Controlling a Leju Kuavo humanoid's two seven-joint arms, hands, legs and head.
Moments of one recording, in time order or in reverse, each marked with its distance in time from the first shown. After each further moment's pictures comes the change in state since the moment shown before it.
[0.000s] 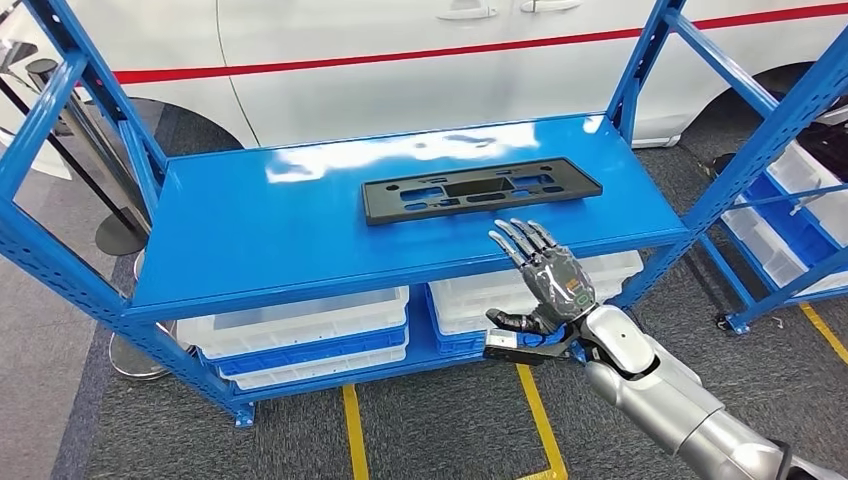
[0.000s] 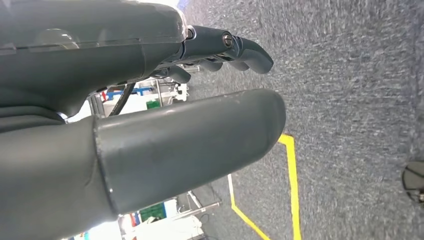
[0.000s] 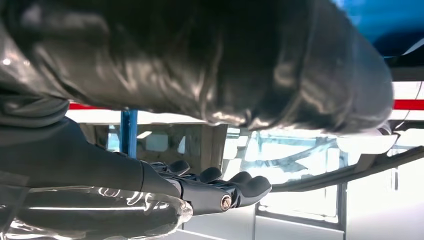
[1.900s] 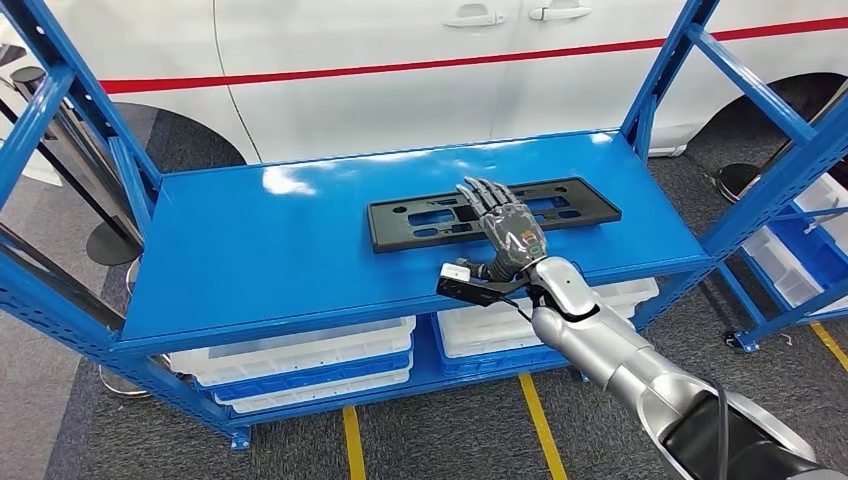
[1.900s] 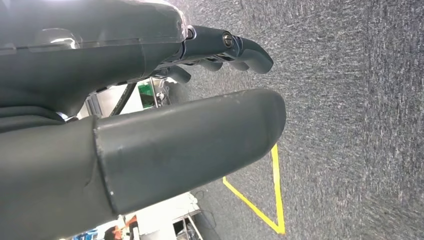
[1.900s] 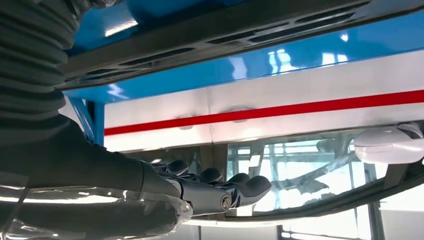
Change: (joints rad) left arm -0.006 -0.007 0.008 0.009 0.049 -0.001 -0.009; right arm -0.330 0.167 0.144 0.327 -0.131 0.021 0.018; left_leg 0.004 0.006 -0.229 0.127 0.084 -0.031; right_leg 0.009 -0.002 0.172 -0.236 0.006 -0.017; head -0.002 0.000
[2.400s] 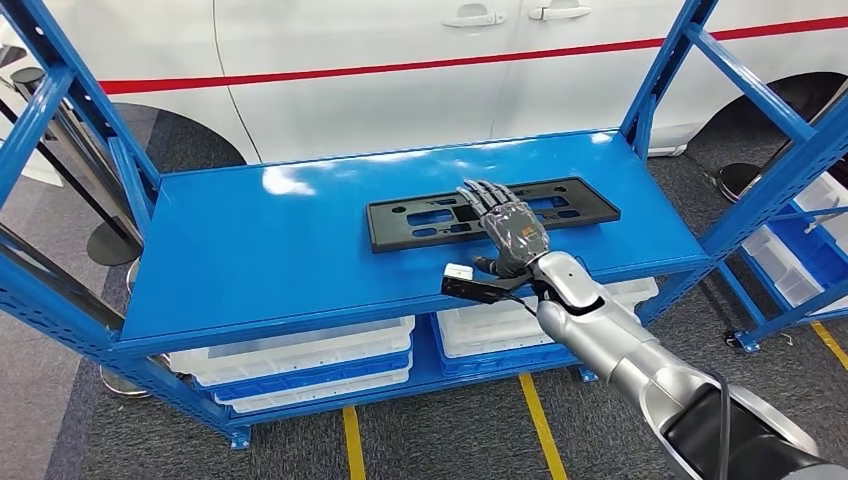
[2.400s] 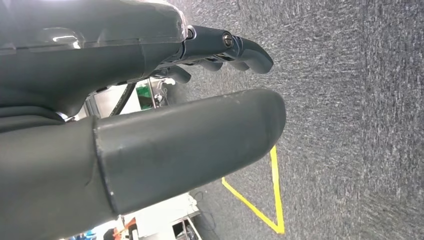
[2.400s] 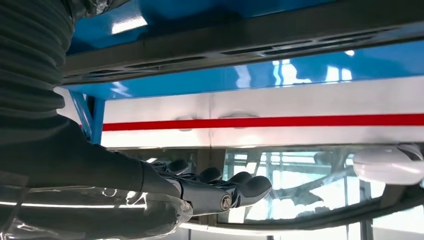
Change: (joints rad) left arm -0.002 0.000 -0.010 0.000 0.004 -0.014 -0.005; right arm -0.038 -0.006 0.002 0.056 0.021 0.061 -0.017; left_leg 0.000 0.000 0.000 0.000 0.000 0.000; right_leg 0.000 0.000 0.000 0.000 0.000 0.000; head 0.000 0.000
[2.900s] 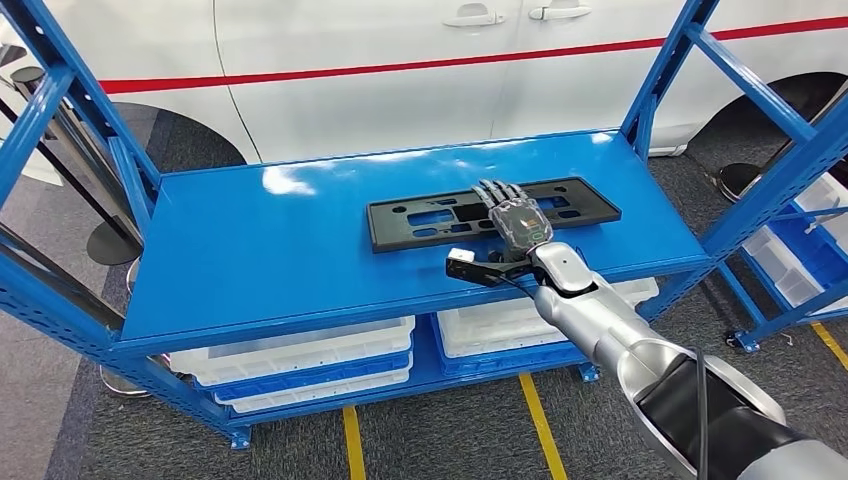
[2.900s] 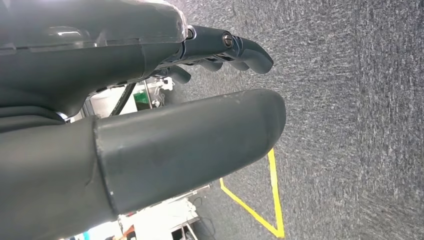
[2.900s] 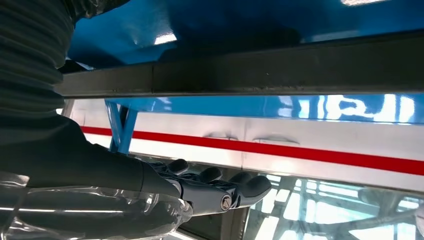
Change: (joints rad) left arm -0.003 0.000 -0.014 0.000 -0.014 -0.013 -0.015; right arm -0.129 0.074 0.021 0.318 0.039 -0.011 0.036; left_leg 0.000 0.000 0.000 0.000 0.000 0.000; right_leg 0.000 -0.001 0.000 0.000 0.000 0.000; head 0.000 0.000
